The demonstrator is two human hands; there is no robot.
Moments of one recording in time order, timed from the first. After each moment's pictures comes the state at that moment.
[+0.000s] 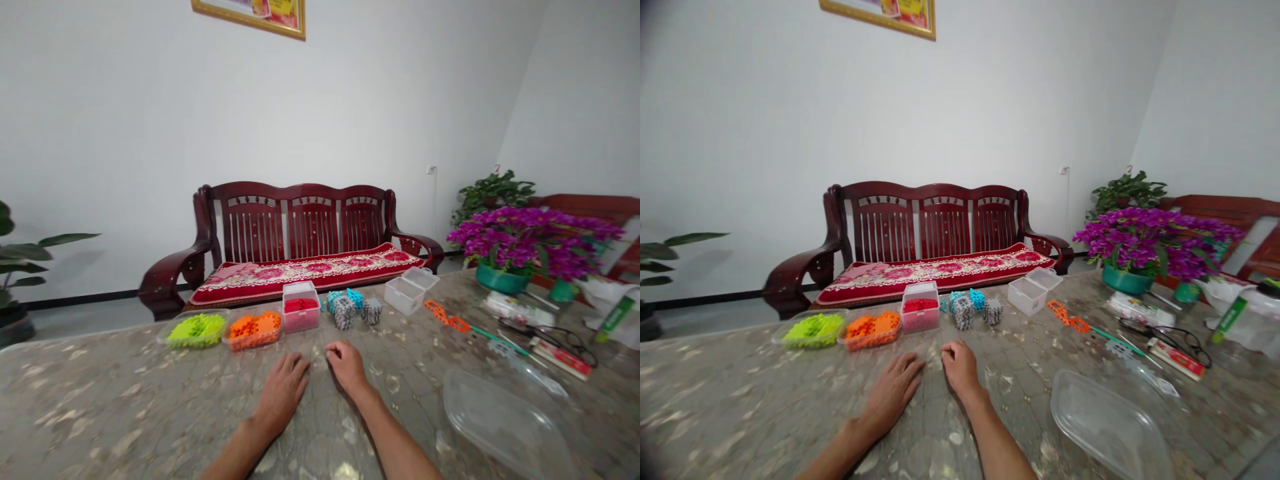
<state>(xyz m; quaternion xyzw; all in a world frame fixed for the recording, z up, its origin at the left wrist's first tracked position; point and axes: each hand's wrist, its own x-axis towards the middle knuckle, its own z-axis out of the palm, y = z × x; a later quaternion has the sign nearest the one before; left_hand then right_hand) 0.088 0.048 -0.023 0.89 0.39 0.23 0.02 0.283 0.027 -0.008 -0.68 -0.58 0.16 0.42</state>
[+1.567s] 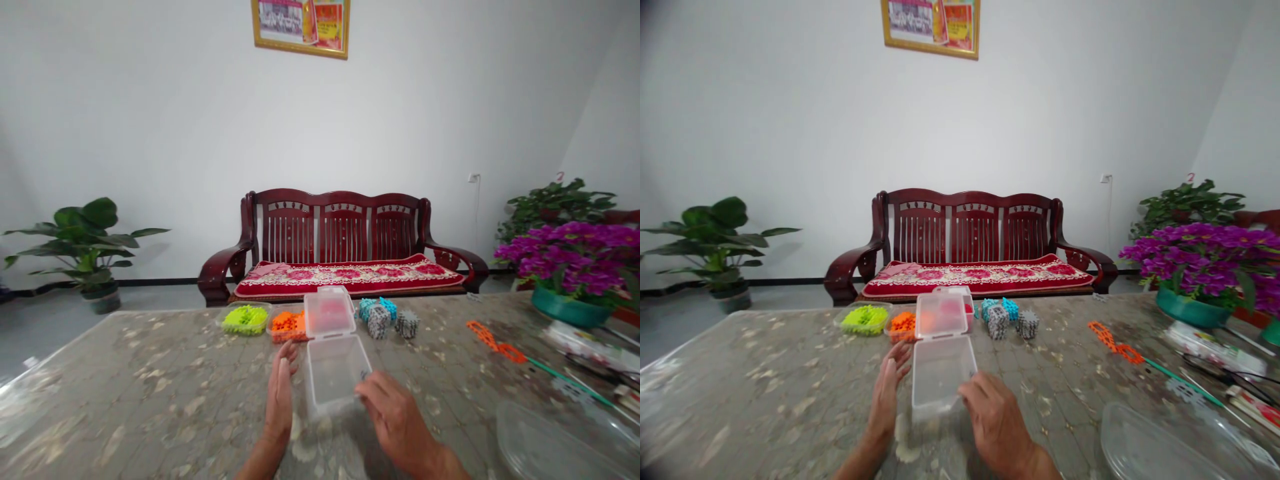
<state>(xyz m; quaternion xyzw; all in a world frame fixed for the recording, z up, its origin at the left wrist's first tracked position) 0.046 0.028 -0.011 0.50 0.45 0.63 0.40 0.269 -0.065 0.050 -0.49 -0.80 -0.03 0.33</state>
